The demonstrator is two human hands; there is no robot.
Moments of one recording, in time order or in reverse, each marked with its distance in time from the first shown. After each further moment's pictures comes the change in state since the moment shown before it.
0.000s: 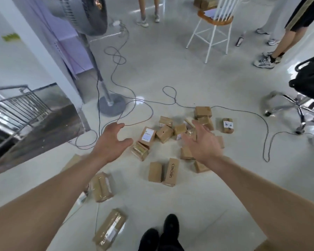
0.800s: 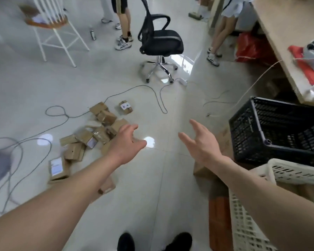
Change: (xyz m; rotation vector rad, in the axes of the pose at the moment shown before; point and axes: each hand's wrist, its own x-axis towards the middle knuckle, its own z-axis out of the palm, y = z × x) left_hand -0.163 0.217 0.282 0.219 -0.604 0.660; right_hand -0.284 0.264 -0.116 0.145 0.456 0.572
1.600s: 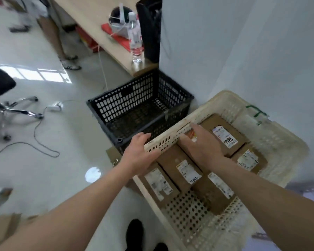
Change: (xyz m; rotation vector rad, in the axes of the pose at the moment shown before) left_hand 0.012 0.356 0.407 0.295 -0.685 0.530; right_hand -0.133 0.411 -0.202 0.194 0.400 0.685
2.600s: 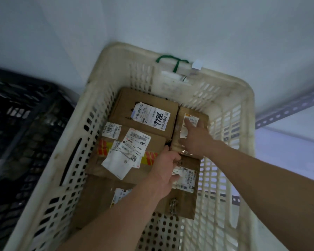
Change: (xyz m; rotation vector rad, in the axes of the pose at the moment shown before) left_hand 0.167 0.116 0.323 -0.753 -0.851 -0.578; right_hand 0.096 0.335 0.021 -0.039 -0.123 0.833
